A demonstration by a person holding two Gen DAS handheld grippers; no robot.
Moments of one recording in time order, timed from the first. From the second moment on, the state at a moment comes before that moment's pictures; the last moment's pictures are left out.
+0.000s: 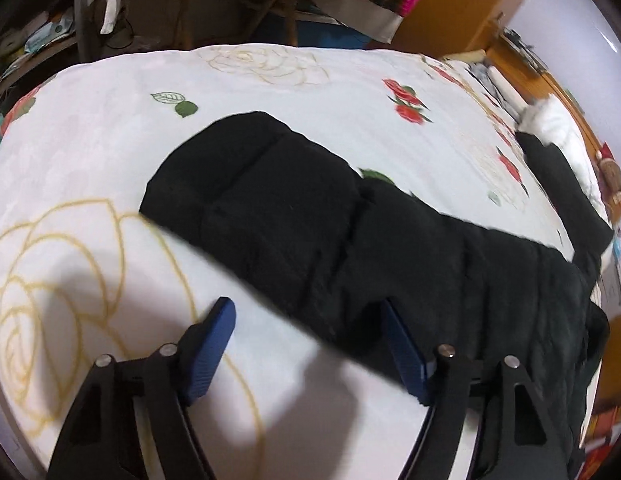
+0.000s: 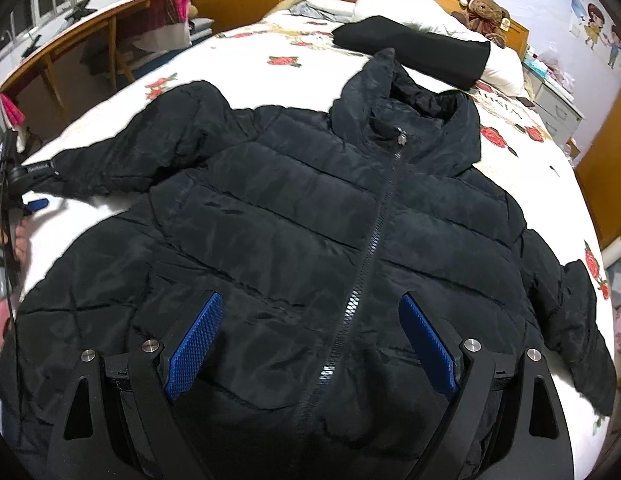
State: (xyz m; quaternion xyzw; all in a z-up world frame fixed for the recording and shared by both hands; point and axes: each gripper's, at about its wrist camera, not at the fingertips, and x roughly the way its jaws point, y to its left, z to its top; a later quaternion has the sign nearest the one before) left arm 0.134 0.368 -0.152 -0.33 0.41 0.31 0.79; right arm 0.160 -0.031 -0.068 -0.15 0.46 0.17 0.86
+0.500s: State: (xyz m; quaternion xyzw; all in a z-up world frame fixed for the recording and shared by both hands) left arm 0.161 0.345 -0.098 -0.23 0.40 0.29 0.84; right arm 0.157 -0.057 -0.062 -0.14 0.46 0.14 0.87
